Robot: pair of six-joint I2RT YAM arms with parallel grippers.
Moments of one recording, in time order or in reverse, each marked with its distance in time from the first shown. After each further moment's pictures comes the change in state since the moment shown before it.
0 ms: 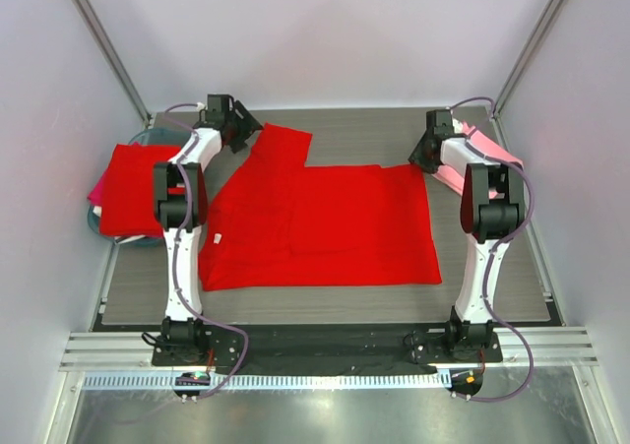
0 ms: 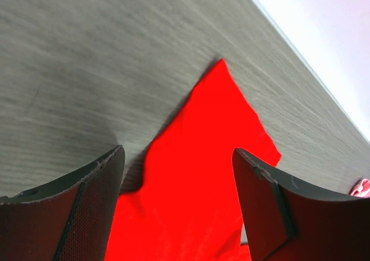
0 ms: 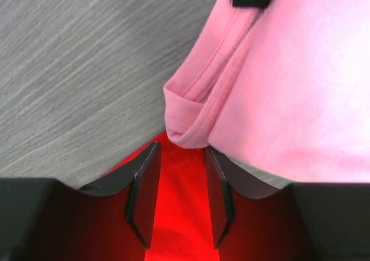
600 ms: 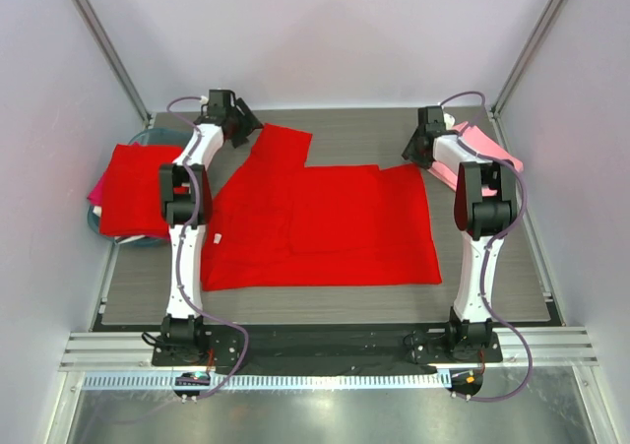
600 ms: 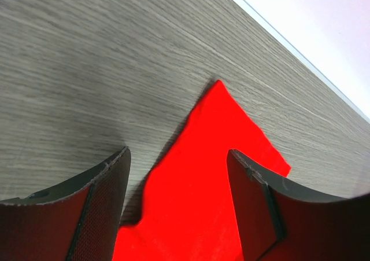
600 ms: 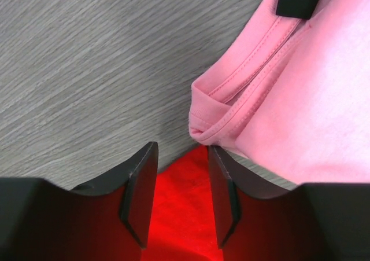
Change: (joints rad) left arm 0.000 0.129 0.232 -0.111 0.013 0.086; right arm 0.032 0.061 0.086 0.007 0.024 -0.019
